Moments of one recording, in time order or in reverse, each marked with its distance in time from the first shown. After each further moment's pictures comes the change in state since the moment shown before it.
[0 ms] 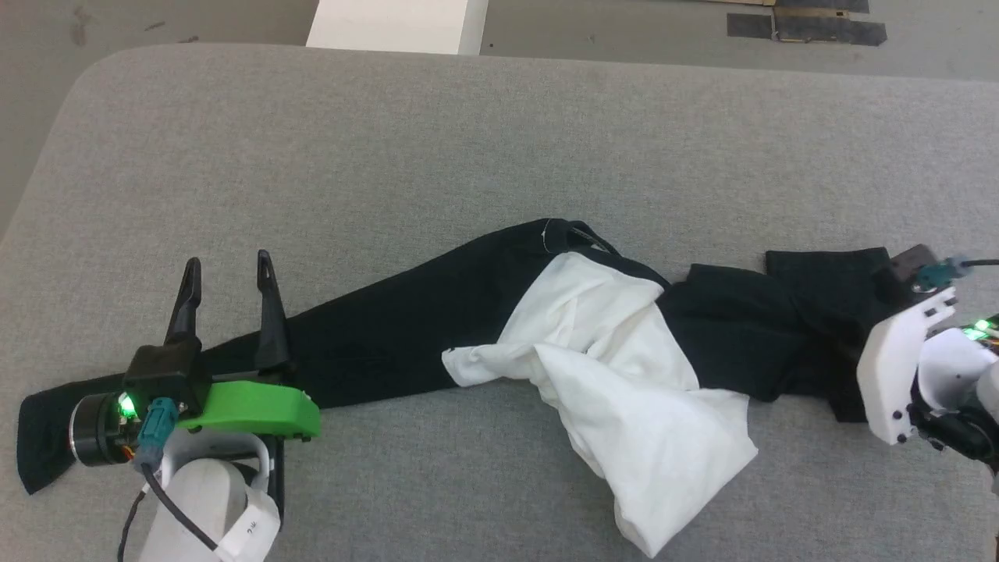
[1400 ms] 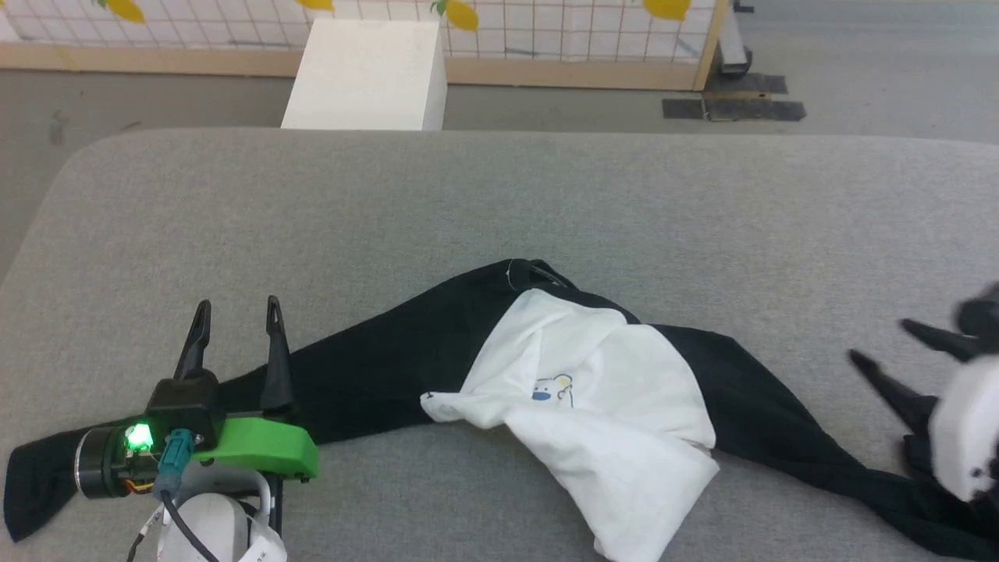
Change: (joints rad) left arm 0.061 -0.074 0.113 0.046 0.164 -0.115 0.000; right arm 0.372 -0.154 -0.359 -0.508 -0.059 -0.001 -0.016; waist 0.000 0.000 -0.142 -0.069
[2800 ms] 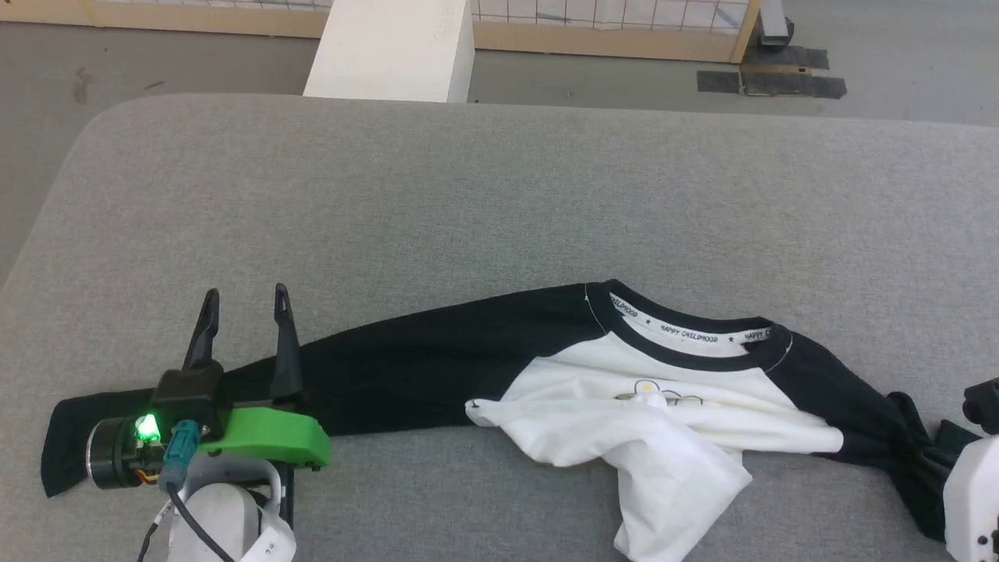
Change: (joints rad) left arm -0.019 -0.029 0.002 -0.007 -0.007 0.000 0.000; right arm -0.031 -0.016 0.268 0.387 0.205 0.000 -0.150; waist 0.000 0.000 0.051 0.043
